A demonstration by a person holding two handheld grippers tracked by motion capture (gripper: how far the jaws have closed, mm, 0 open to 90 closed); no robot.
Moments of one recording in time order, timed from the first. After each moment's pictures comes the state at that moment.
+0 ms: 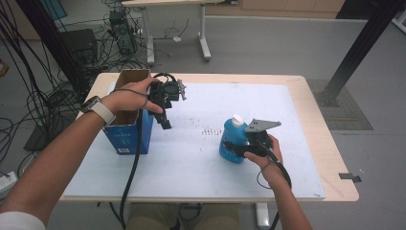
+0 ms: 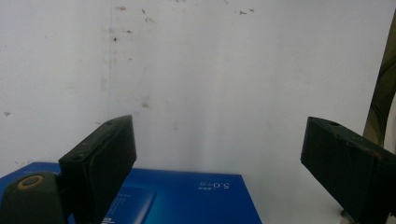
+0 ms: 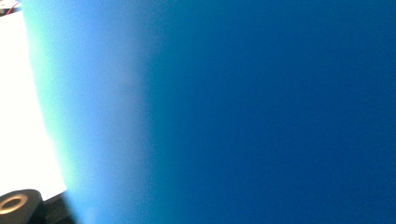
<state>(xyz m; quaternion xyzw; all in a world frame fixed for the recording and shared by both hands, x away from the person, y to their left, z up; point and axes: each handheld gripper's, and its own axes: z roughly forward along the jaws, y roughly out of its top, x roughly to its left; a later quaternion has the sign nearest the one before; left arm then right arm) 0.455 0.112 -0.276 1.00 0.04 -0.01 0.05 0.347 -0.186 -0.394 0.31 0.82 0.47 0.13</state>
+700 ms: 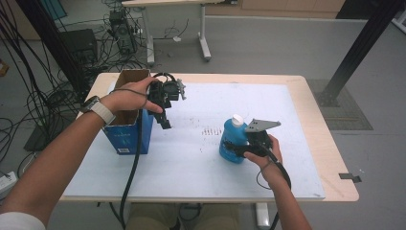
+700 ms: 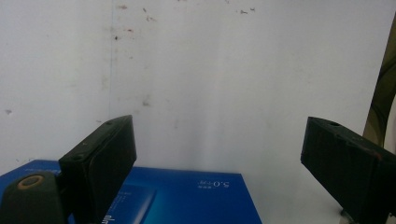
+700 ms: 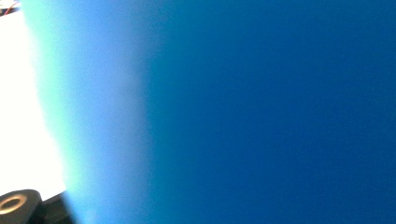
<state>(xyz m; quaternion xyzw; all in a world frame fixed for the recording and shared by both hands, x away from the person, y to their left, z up) 0.454 0.112 -0.275 1.00 0.05 -0.01 0.05 0.347 -0.185 -0.394 0.31 0.82 0.47 0.13</state>
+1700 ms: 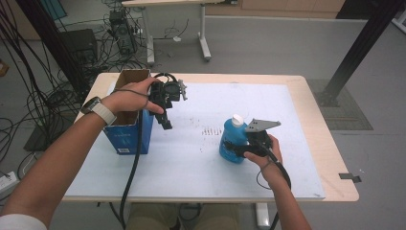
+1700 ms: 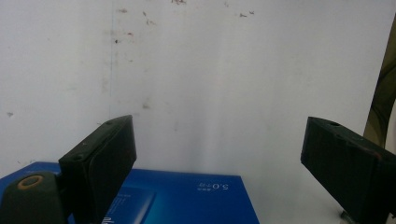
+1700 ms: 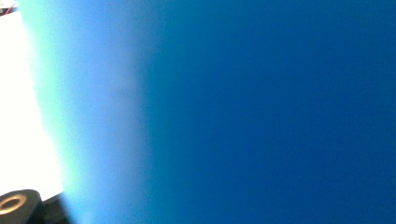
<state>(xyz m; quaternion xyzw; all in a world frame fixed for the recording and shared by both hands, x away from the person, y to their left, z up) 0.453 0.110 -0.275 1.00 0.05 -0.01 0.05 0.347 -0.185 -0.394 0.31 0.82 0.47 0.13</state>
